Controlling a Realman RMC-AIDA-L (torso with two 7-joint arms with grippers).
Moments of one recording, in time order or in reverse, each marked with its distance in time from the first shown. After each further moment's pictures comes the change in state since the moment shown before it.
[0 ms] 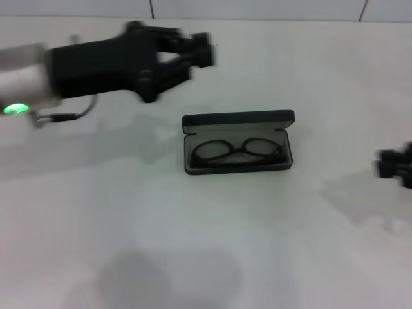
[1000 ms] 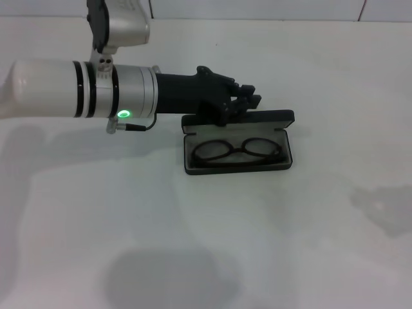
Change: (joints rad) left arm -0.188 -0.123 0.010 -0.118 0.362 -0.443 -0.069; right arm 0.050 0.002 0.386 0.452 0.056 -0.237 -0.242
